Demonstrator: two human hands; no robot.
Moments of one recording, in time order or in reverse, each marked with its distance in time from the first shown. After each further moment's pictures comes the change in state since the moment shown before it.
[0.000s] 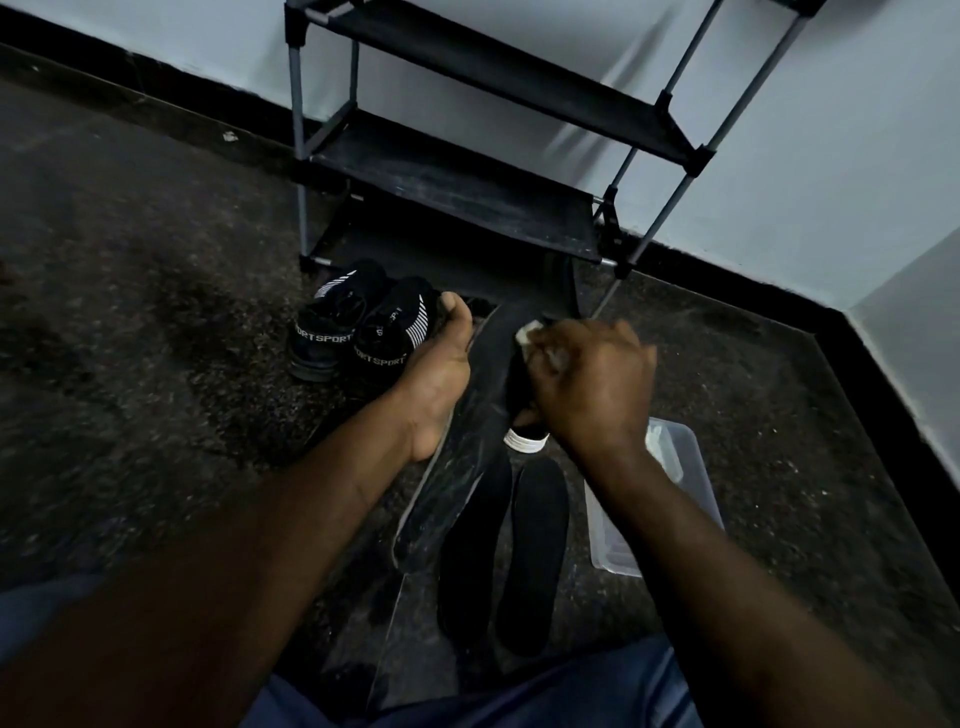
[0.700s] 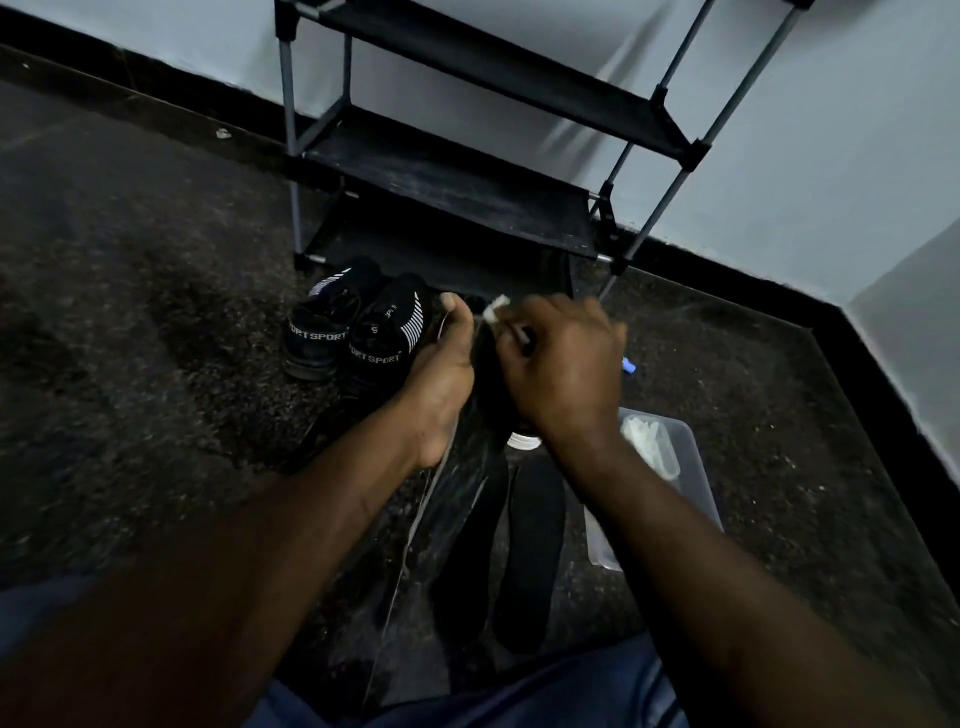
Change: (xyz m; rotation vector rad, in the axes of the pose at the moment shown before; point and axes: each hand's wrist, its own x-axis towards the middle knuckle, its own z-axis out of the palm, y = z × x) left_hand -0.014 -0.001 0.019 0.037 0.149 0.061; right_hand 0.012 -0.022 0.002 0.017 0.028 -0.086
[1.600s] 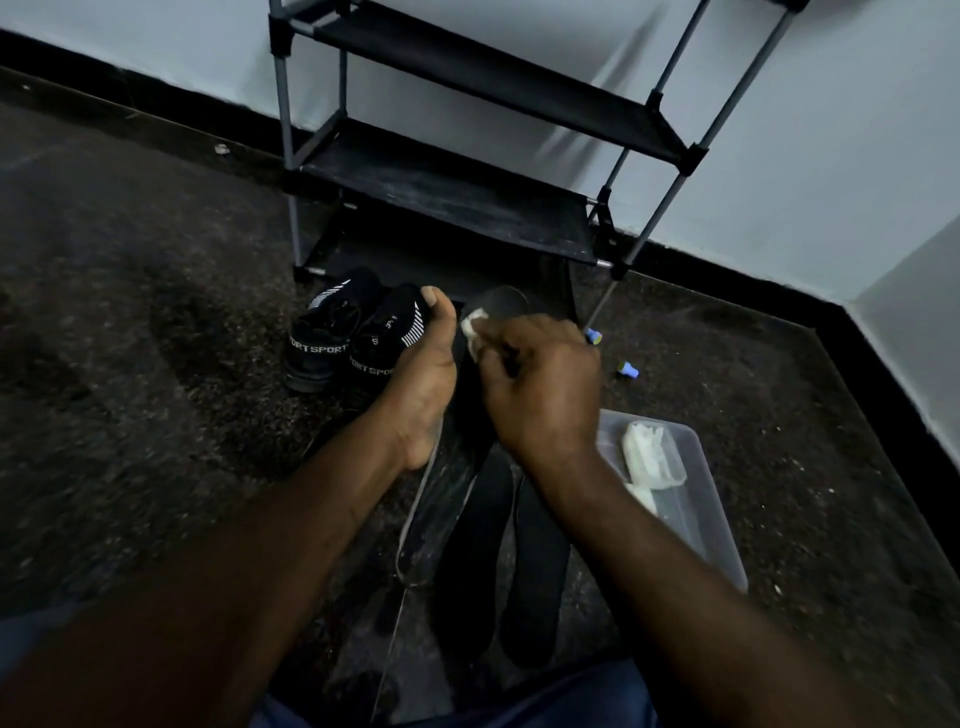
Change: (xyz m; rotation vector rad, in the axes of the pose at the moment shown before) left_hand 0.003 0.010 -0.014 0.057 -0.046 0.062; right_hand -0.010 -0.017 0.011 0.259 0.006 0.083
